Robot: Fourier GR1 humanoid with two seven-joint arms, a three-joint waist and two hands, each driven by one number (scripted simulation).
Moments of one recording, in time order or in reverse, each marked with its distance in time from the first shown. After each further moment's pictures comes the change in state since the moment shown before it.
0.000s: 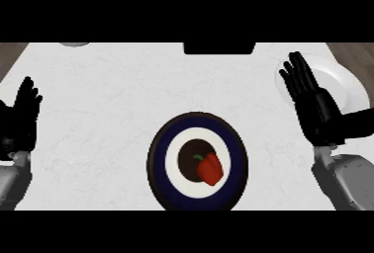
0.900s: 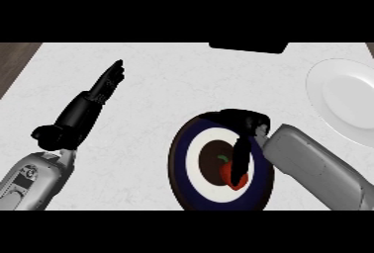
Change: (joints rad) left arm -0.134 -0.050 -0.275 -0.220 -0.023 -0.338 -0.181; right arm -0.429 -0.042 0.561 0.339 0.178 0.694 0.489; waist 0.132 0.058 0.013
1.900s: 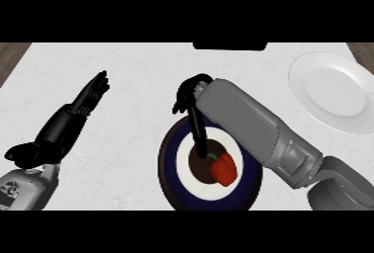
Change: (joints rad) left arm 0.125 0.025 0.065 -0.053 -0.013 -0.048 -0.048; right arm -0.465 0.352 -0.037 0.617 -0.190 0.420 0.324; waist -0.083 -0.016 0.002
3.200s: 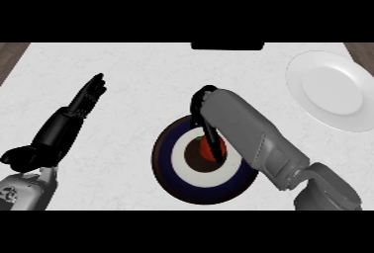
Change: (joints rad) left arm 0.040 -0.054 0.071 -0.022 -0.059 -0.054 0.021; right arm 0.021 0.074 0.004 0.254 0.171 0.195 -0.100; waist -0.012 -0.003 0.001
